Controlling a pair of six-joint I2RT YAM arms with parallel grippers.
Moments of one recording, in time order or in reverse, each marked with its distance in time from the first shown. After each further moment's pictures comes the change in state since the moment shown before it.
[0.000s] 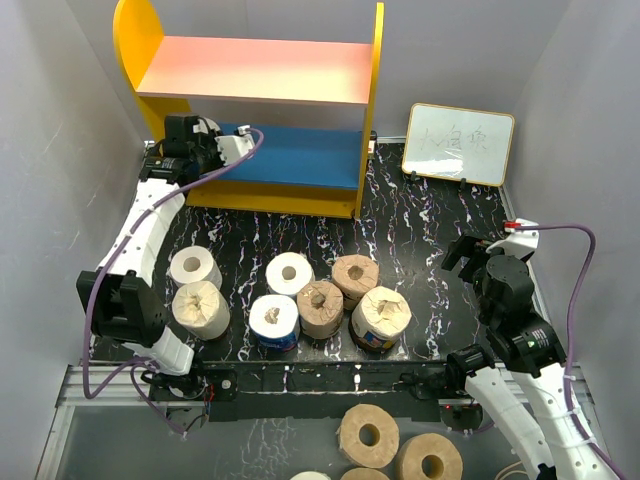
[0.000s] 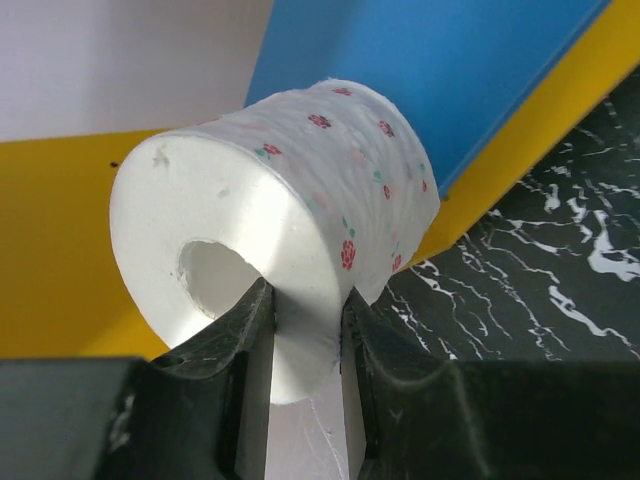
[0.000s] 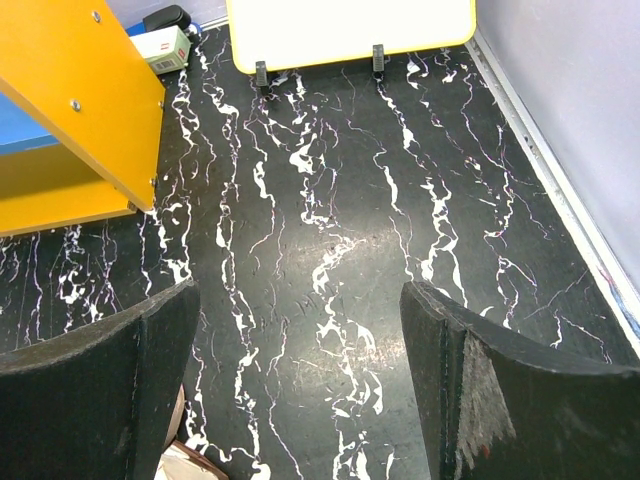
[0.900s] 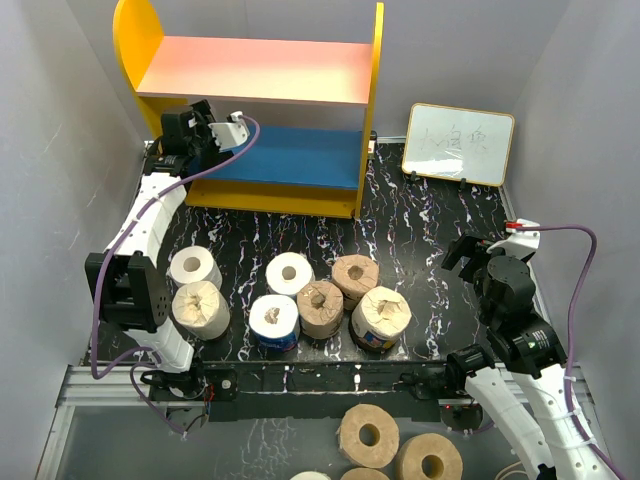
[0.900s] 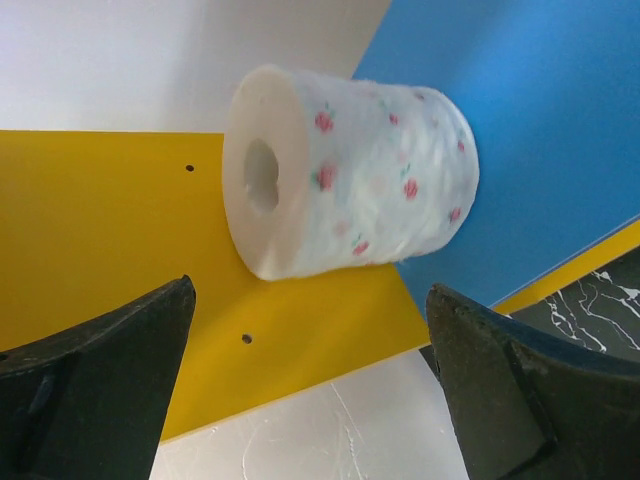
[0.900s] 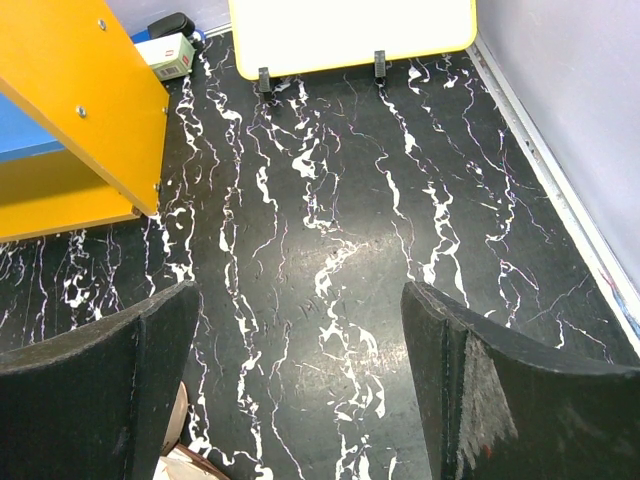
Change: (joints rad) left arm 0.060 0.100 -0.004 0.283 -0.013 0.007; right arm 0.000 -0.008 0.000 0.007 0.000 0.000
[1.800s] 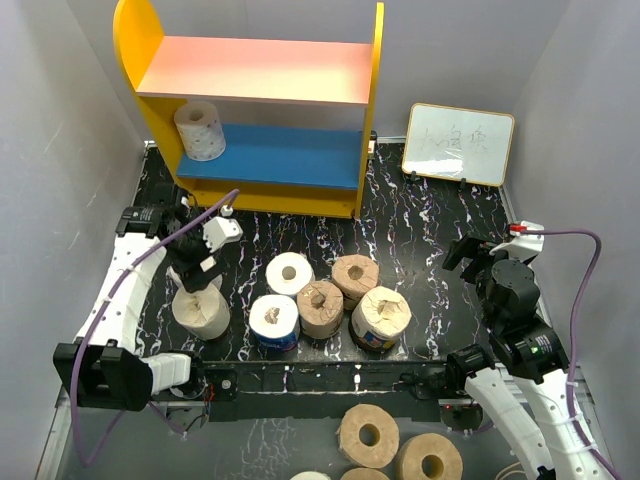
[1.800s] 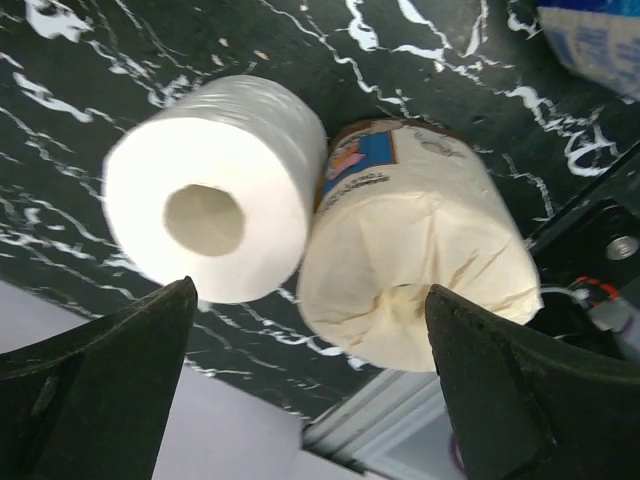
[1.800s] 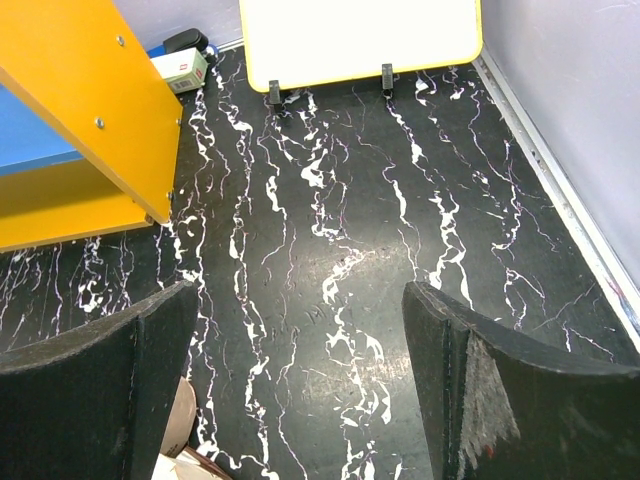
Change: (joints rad) left arm 0.013 -0.451 -0.348 -0.969 0.206 -0.236; right arm 0.000 -0.029 0.000 0.010 -0.009 -0.002
